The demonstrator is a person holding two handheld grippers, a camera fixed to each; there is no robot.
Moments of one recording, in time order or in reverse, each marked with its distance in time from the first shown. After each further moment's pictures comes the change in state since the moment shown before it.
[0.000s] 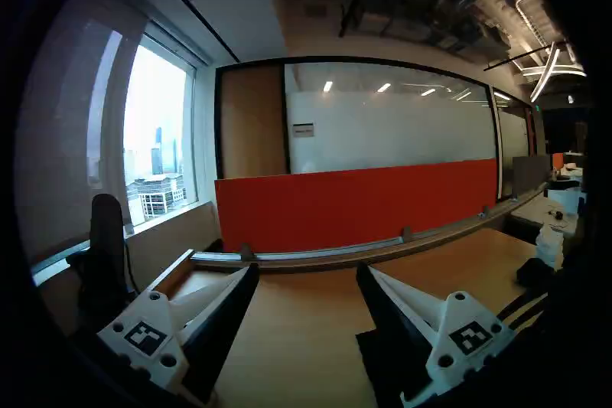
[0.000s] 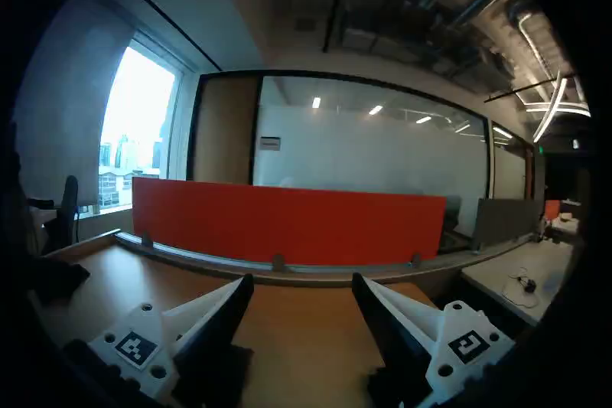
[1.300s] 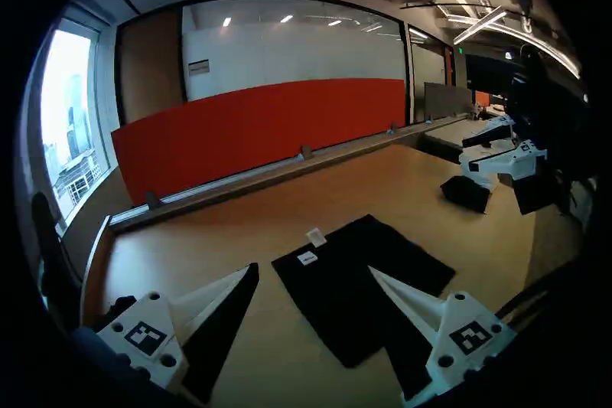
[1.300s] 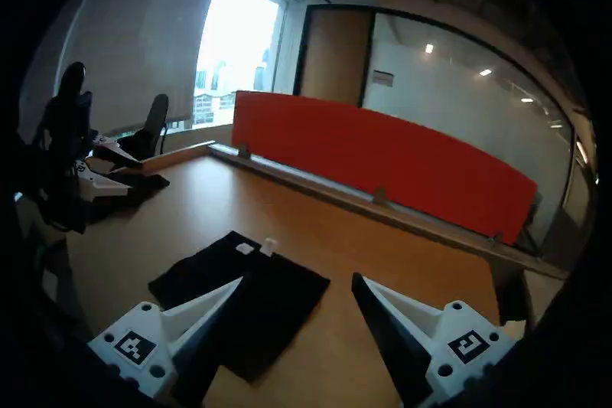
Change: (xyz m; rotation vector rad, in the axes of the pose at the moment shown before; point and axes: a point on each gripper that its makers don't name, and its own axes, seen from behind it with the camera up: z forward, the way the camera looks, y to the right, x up) left arm -0.106 0.103 -0.030 -0.447 -0.320 0.133; right arm -0.102 -0.083 -0.043 0.461 -0.334 -0.185
